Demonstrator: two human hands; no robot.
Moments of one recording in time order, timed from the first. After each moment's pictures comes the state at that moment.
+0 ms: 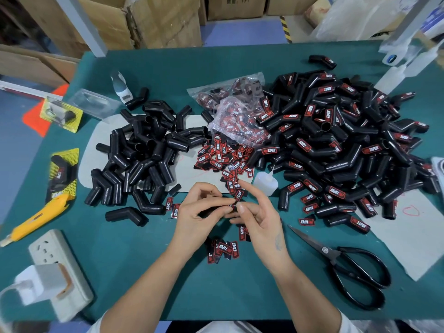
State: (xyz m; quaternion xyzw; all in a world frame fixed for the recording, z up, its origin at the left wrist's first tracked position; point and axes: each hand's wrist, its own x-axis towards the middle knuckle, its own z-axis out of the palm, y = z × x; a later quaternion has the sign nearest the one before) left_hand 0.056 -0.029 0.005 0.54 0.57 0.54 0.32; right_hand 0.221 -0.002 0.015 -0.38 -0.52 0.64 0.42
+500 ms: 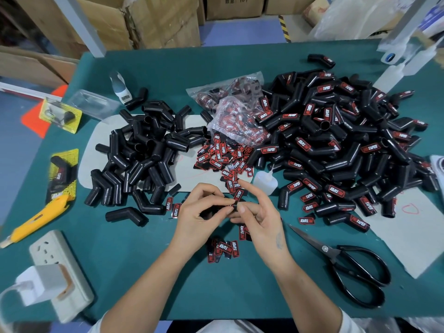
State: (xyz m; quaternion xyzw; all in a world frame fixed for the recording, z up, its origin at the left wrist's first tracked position) left_hand 0.057 -0.030 0.008 0.56 0.58 0.51 0.30; right_hand 0.223 -0.002 0.015 -0.39 -0.51 0.64 0.42
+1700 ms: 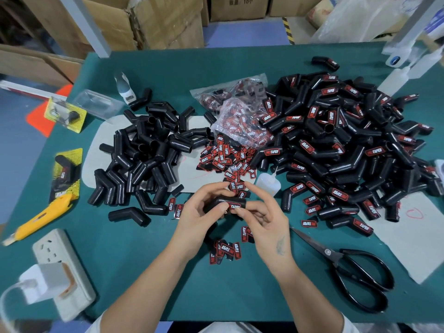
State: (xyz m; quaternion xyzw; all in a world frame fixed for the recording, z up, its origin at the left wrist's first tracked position) left_hand 0.055 -0.031 0.012 0.37 0.51 0.57 0.53; right_hand 0.223 -0.001 0.005 -0.44 -0.53 0.58 0.43
